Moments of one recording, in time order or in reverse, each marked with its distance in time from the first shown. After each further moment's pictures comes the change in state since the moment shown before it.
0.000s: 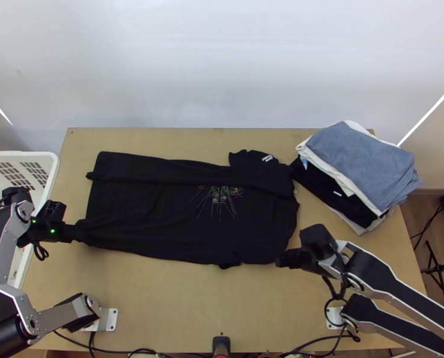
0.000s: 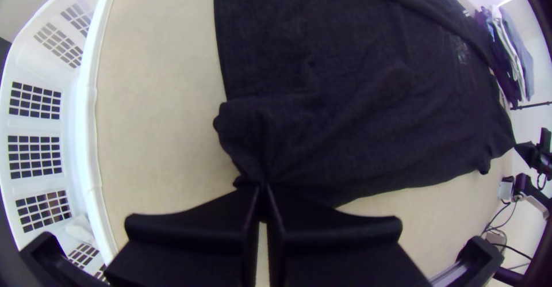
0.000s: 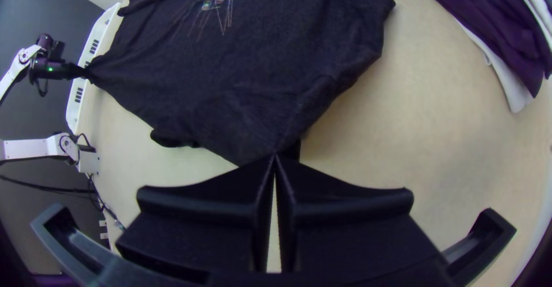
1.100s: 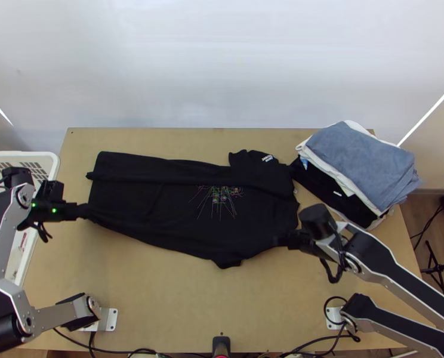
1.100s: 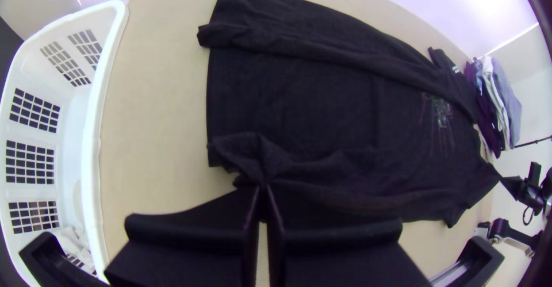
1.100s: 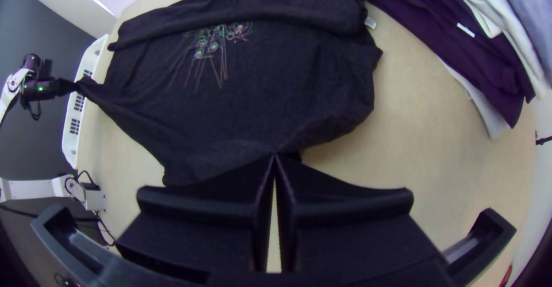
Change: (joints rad) left arm -0.109 0.046 0.161 0.027 0.085 -0.251; right arm -0.082 0.146 0.201 -0.040 0.055 -0.011
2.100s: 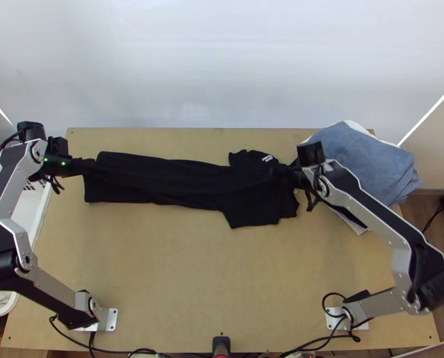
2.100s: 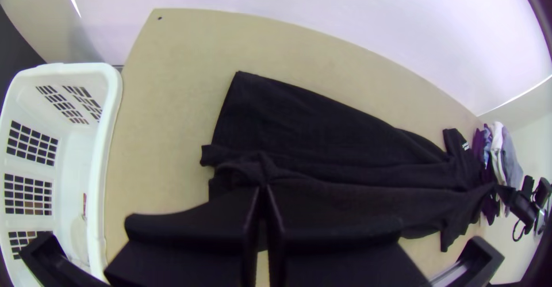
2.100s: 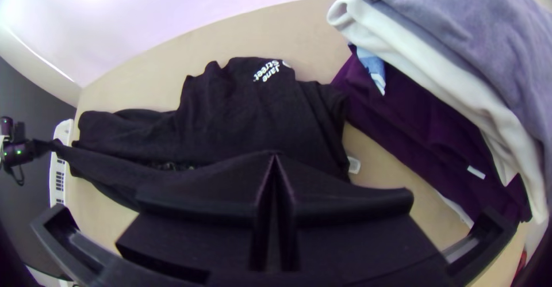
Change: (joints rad) left arm -0.120 0.390 0.418 0.121 -0.037 -0.250; right arm -0.339 0.556 0.365 0.274 0.006 -0.161
